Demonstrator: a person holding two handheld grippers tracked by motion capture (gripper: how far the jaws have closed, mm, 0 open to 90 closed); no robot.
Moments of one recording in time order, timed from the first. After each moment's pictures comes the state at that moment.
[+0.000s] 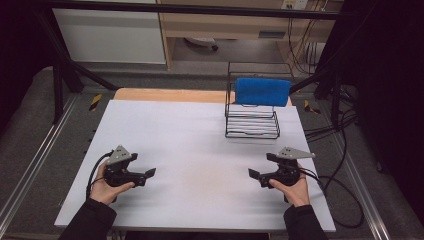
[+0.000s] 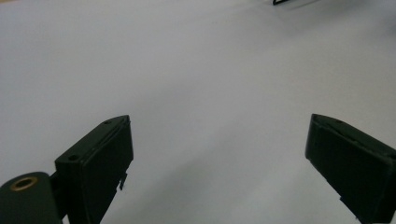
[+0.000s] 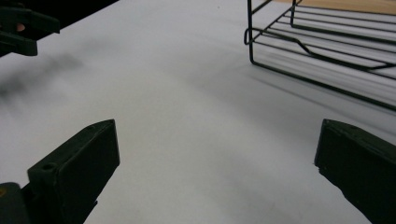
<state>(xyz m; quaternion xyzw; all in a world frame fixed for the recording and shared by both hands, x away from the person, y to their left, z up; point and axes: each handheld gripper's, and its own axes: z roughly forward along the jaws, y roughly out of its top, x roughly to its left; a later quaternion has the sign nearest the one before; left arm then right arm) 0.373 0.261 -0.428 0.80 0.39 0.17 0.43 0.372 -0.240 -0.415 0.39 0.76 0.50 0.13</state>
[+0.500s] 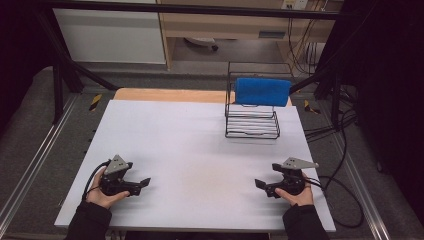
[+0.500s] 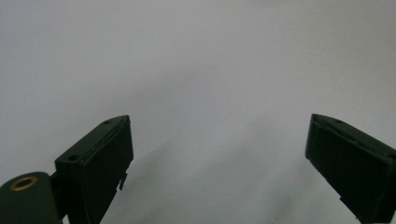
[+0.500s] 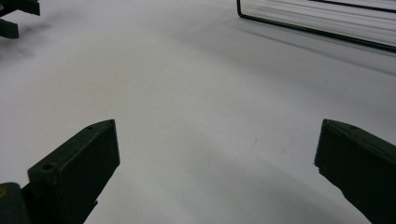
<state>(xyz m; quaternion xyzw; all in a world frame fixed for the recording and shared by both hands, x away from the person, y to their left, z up) 0.362 0.277 -0.452 0.81 0.39 0.17 0.41 0.360 -0.260 -0.444 0.41 0.77 0.47 0.12</state>
